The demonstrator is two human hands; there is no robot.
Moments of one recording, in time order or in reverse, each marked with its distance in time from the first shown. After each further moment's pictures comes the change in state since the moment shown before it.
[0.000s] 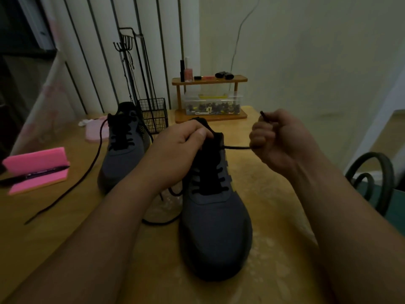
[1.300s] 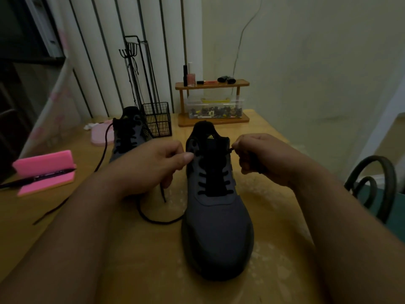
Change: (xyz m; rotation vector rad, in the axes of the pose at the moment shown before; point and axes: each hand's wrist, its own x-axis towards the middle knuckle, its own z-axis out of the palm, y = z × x) left_hand -0.016 -0.011 -0.044 0.131 -0.335 -0.219; right_hand 0.004 0.014 -0.008 -0.970 -0.195 -0.002
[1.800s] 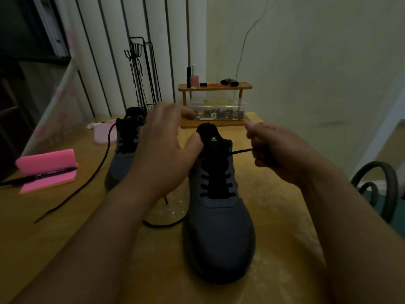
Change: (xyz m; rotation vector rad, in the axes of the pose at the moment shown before) left_hand 0.007 0.020 0.022 0.058 0.646 0.319; right_hand -0.008 -0.017 -0.009 0.137 0.140 -0.012
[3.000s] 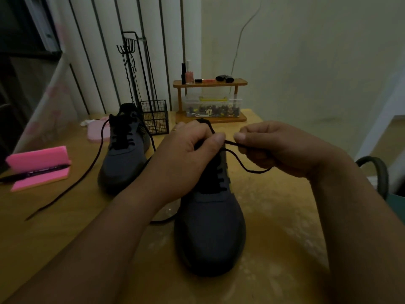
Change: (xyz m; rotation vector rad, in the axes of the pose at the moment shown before) left_hand -0.009 0.022 0.020 -0.211 -0.199 0.004; right_hand -0.019 -0.018 -0.014 -0.234 -0.389 -0.095
